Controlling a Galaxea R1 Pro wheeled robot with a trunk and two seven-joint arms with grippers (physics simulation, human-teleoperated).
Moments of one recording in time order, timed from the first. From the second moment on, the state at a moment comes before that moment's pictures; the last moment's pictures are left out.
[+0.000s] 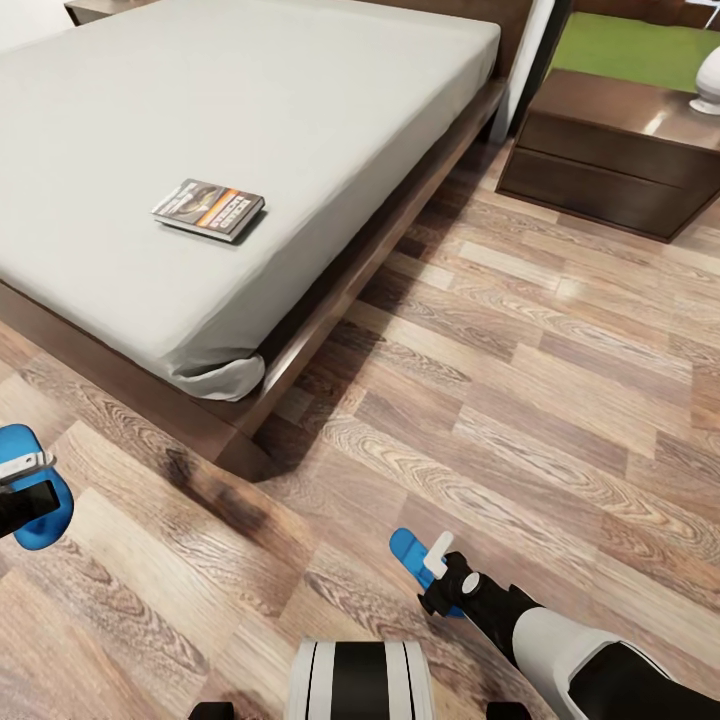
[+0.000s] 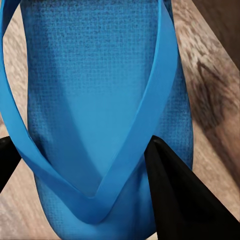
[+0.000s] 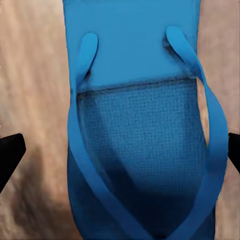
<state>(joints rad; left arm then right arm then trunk) -0.49 0.31 0.58 -1.46 0.13 0.99 -0.06 -0.80 0.05 0.52 -0.07 0.25 0.00 0.14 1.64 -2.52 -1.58</state>
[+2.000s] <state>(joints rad) -0.49 0.31 0.58 -1.46 0.13 0.99 -0.05 -0.80 0.05 0.52 -0.08 0.25 -0.01 0.14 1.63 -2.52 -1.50</state>
